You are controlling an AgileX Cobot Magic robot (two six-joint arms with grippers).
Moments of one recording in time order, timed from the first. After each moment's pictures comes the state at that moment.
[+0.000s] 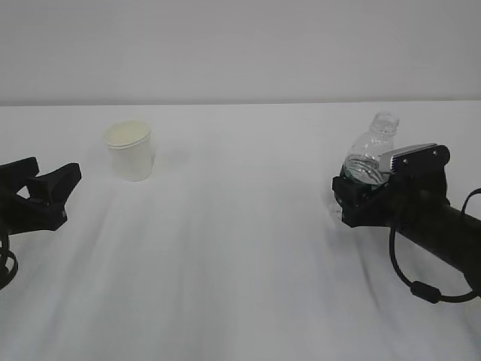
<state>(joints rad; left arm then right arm) -0.27 1.64 -0.27 0.04 -1.14 -0.11 0.11 2.10 -0.62 -0.34 -1.12 0.08</state>
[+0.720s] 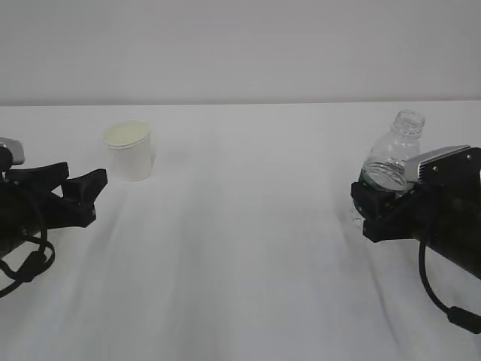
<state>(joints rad) -0.27 1.81 -0.38 0.08 -1.14 -0.11 0.11 1.92 -0.44 -0.32 -1.12 0.01</state>
